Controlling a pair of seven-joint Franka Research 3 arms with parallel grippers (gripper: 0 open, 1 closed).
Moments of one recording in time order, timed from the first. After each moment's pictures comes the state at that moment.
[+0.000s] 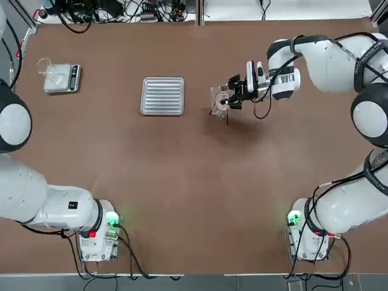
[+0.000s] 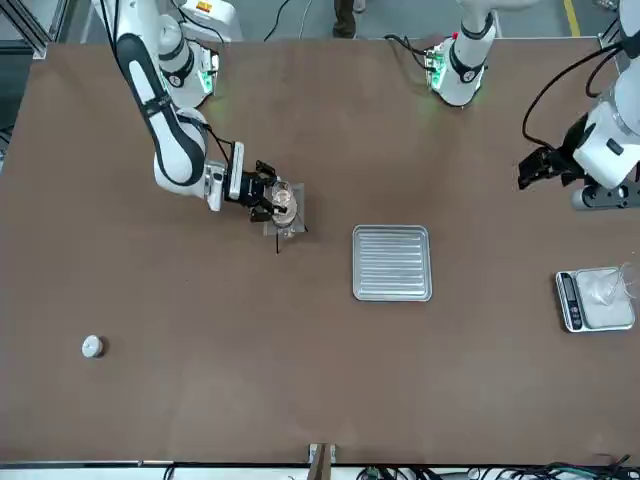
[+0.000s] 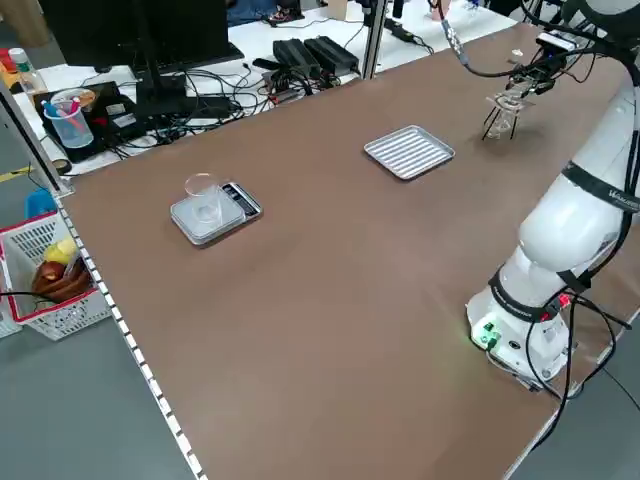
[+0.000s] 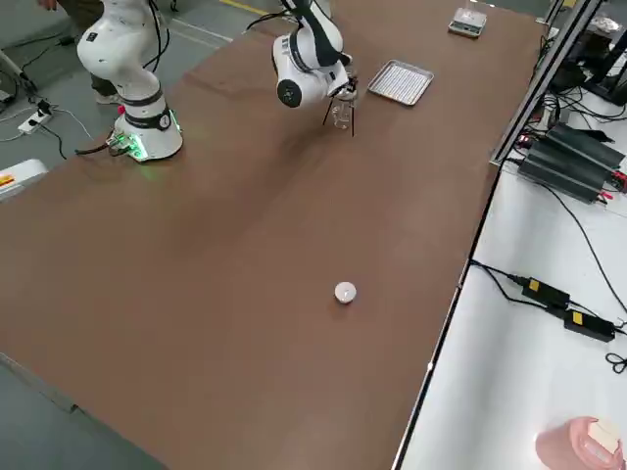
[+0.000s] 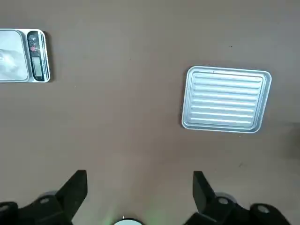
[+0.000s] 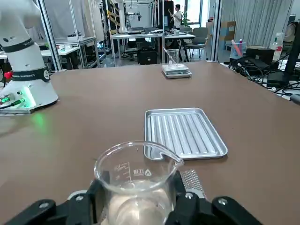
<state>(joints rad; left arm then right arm) -0.05 0.05 -0.07 -1.54 -0.02 1.50 -0.16 0.27 0.25 0.19 -2.35 1.81 2.15 -2.57</state>
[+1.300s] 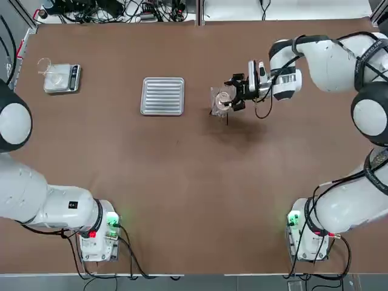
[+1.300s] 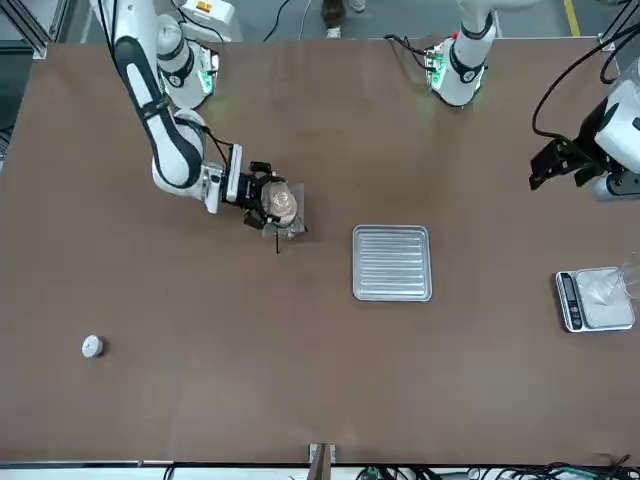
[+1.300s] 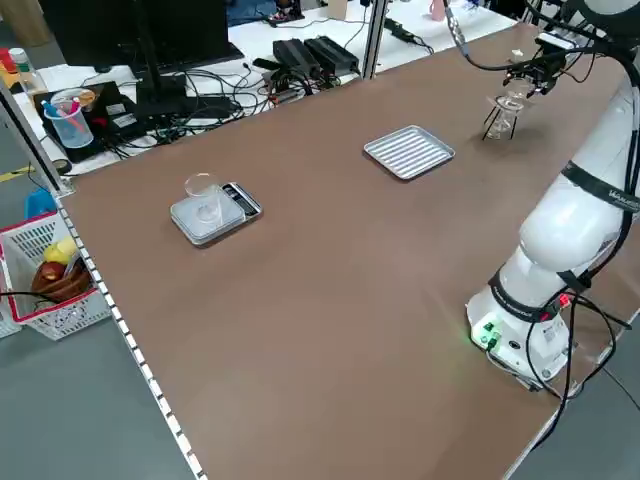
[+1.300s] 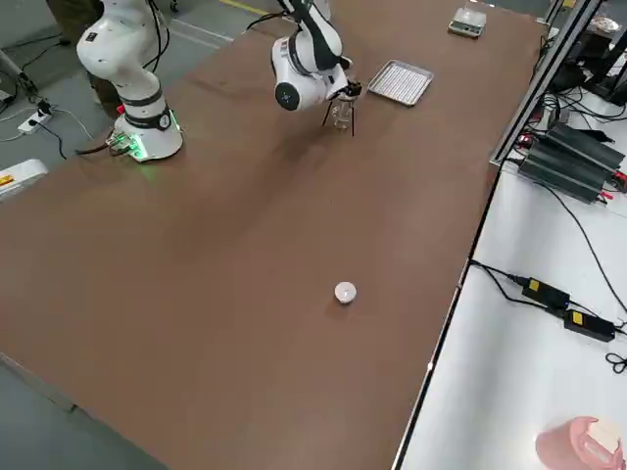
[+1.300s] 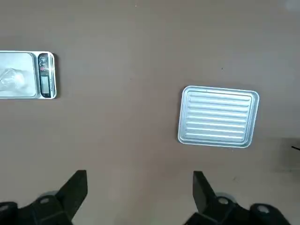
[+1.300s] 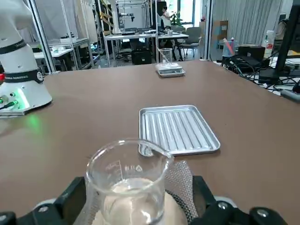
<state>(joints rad) -0.05 0.06 -0.07 -1.46 -0.01 1.52 -0.17 0.25 0.26 0.18 -2.36 1.82 2.15 -2.57</state>
